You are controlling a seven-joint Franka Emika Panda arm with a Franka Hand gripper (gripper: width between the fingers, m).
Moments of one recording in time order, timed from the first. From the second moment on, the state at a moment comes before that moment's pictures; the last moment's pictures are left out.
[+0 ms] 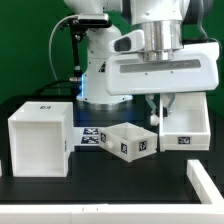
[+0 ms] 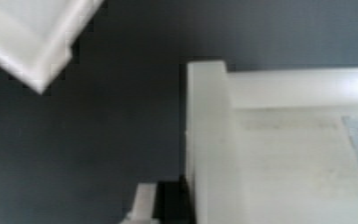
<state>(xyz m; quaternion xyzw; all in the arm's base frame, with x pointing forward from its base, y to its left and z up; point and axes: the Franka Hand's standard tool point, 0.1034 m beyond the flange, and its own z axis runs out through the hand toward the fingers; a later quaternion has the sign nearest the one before) 0.469 0.099 0.099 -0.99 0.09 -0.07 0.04</state>
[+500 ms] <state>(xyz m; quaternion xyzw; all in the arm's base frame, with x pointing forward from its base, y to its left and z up) 0.446 0.111 0.087 -0.99 0.07 -0.08 0.04</state>
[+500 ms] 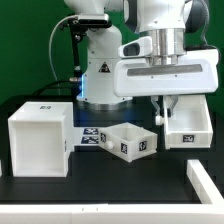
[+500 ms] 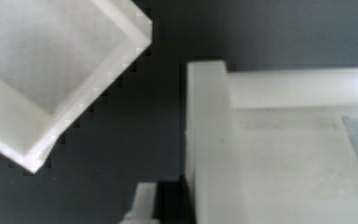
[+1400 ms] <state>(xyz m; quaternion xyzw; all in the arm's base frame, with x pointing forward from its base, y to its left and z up) 0.416 0.130 0.033 -0.99 0.04 -0.09 0.03</state>
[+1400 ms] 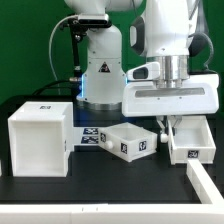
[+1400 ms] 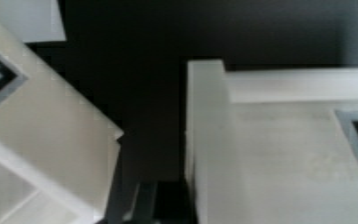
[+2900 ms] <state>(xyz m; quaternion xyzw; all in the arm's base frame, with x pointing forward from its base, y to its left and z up) 0.435 0.097 0.090 -1.00 0.02 -0.05 0.03</state>
